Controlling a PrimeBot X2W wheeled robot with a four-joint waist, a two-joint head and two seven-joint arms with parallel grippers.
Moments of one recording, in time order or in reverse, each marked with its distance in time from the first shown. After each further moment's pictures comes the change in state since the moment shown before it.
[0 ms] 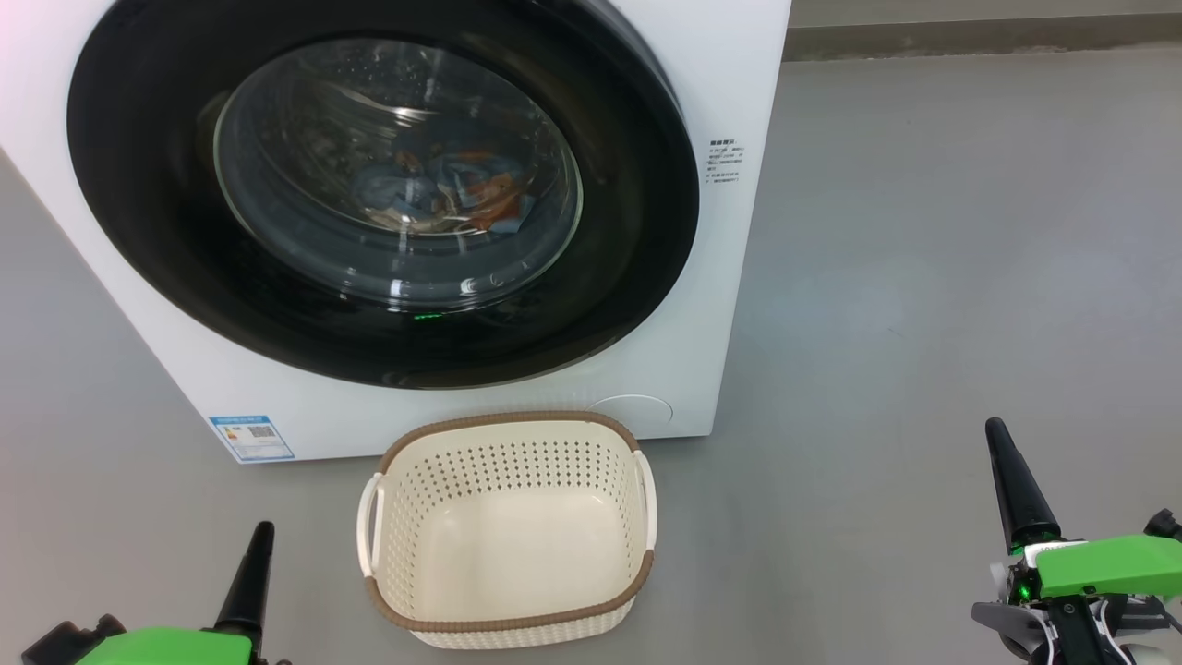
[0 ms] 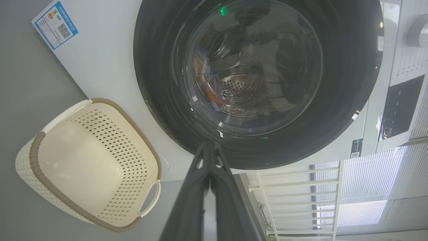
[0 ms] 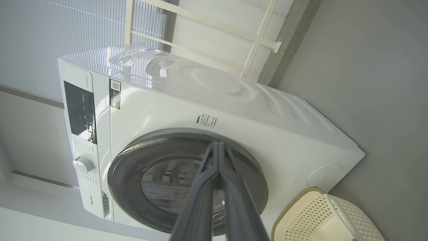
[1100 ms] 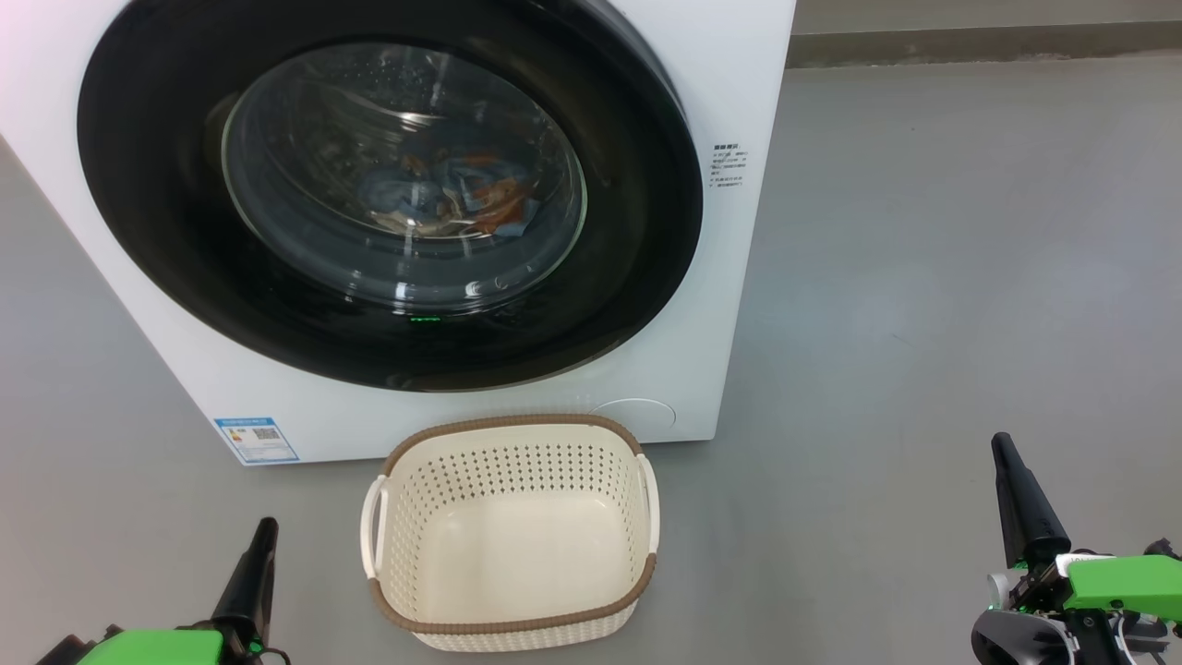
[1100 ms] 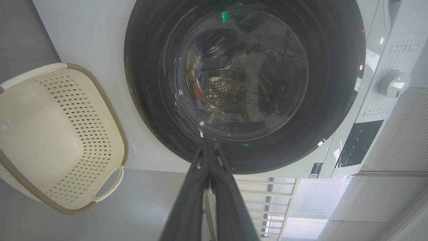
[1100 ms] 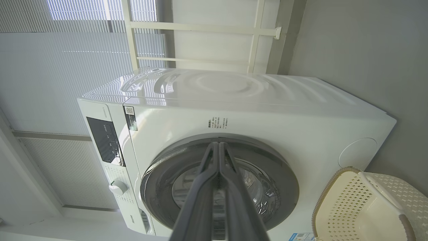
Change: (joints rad) left arm -0.013 -0.019 0.035 0.019 -0.241 0.000 0.070; right arm 0.021 0.028 -0.044 -0.004 0.227 -0.009 0.066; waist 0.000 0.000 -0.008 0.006
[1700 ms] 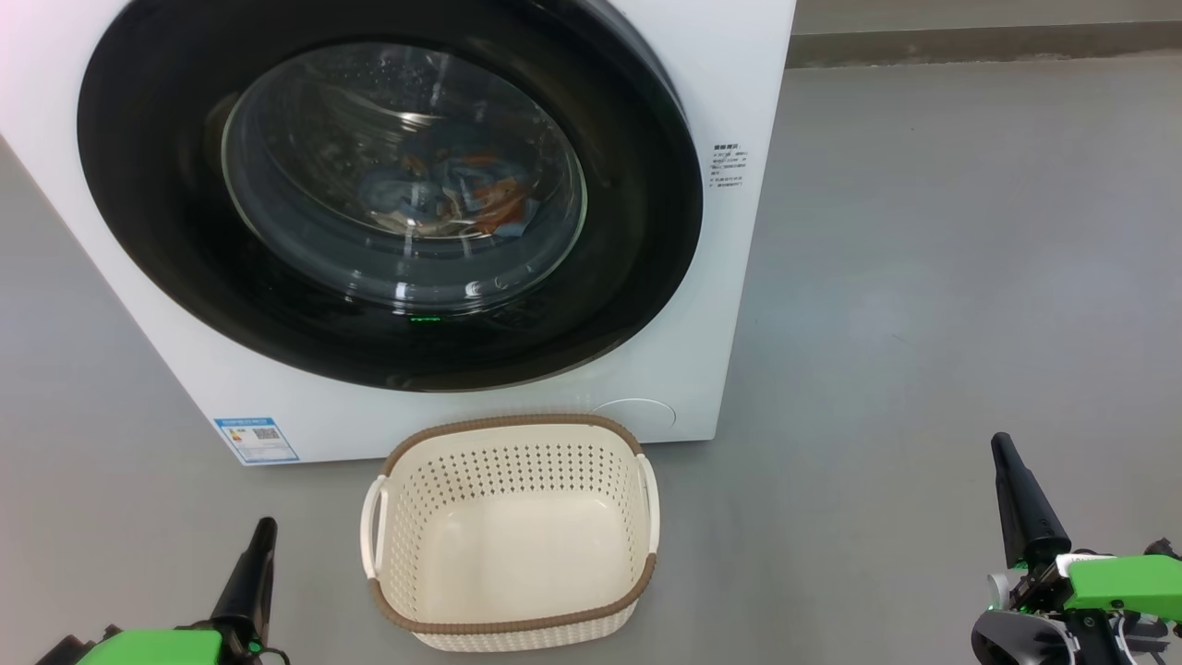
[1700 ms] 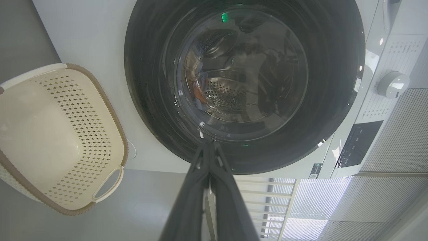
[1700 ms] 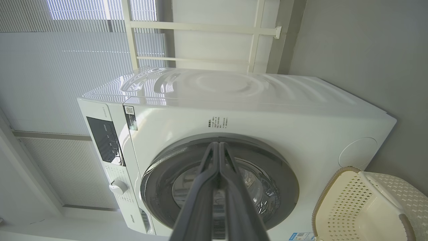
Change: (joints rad) left arm 0.000 -0.001 0.003 0.000 0.000 0.000 0.000; right arm 0.000 0.001 -0.002 0.000 0.000 0.000 0.004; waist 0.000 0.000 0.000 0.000
